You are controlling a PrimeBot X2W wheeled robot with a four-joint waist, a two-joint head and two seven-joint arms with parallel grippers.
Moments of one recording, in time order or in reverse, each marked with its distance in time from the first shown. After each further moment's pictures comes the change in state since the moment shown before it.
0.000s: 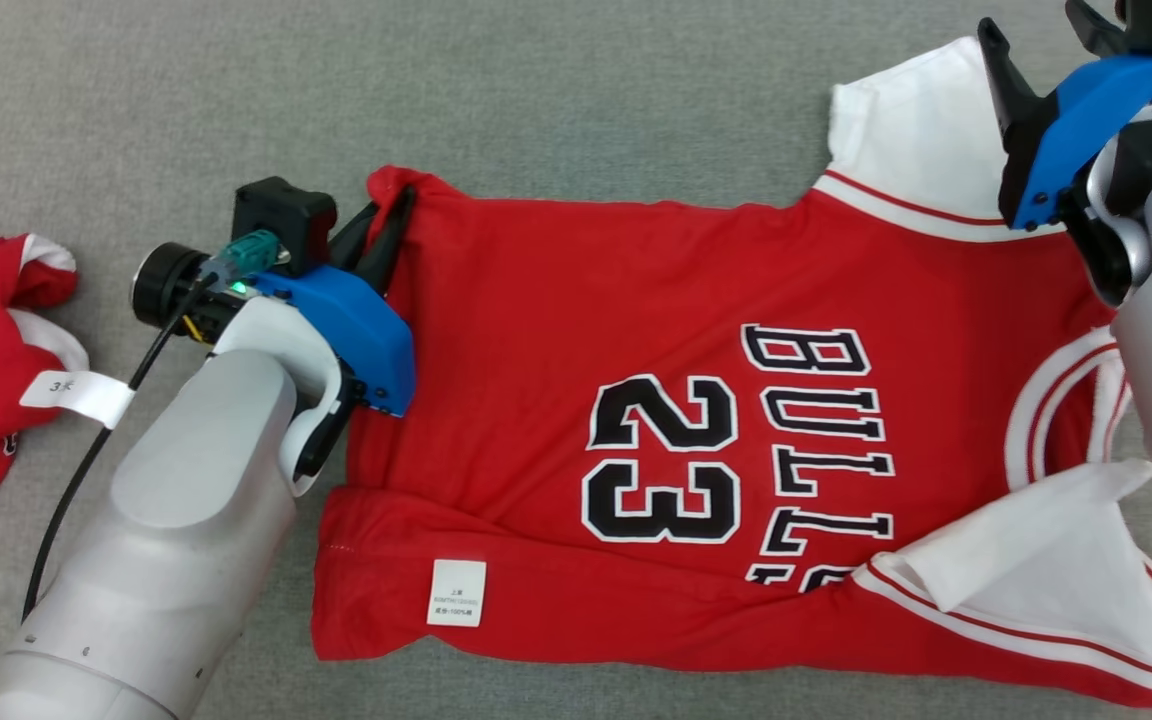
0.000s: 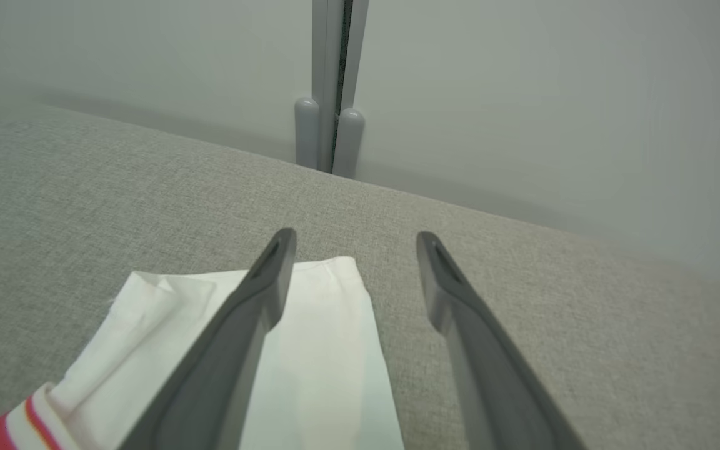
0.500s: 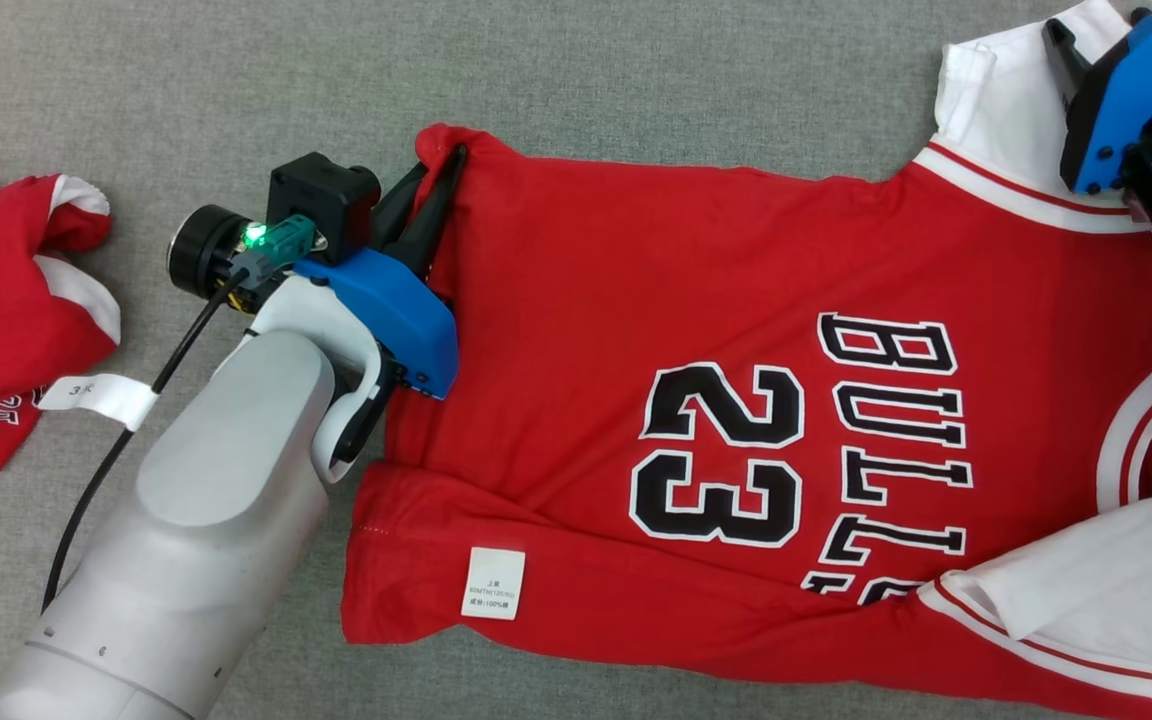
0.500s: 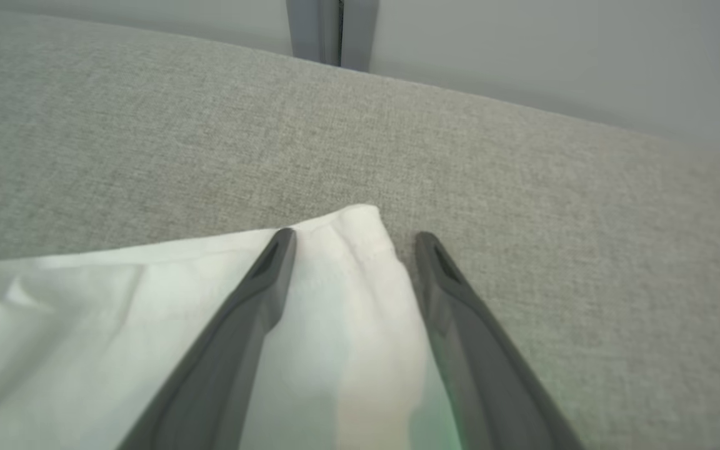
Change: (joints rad) left arm -0.004 -0.018 -0.019 -0.127 0.014 0.032 -0.025; right arm -0.118 -0.056 0.015 0.157 0.061 0.000 0.180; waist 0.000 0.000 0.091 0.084
